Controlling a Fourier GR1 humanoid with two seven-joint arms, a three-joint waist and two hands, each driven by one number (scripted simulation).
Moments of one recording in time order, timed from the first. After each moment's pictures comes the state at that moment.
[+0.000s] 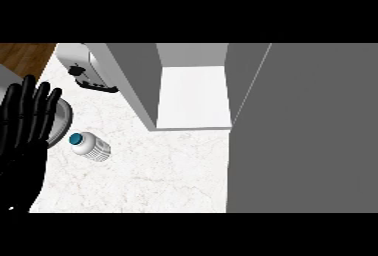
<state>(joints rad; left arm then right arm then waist) -0.02 0.13 -0.01 -2.10 0.03 -0.01 -0.01 0.01 -0.11 0.00 -2.10 0.01 0.02 -0.02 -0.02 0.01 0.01</state>
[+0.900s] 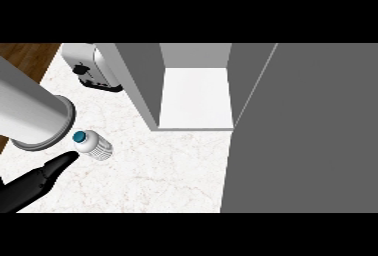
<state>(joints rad) 0.01 0.01 0.04 -2.26 -0.20 0.50 0.34 0.26 -0.06 0.30 -2.43 -0.01 0.08 0.18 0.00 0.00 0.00</state>
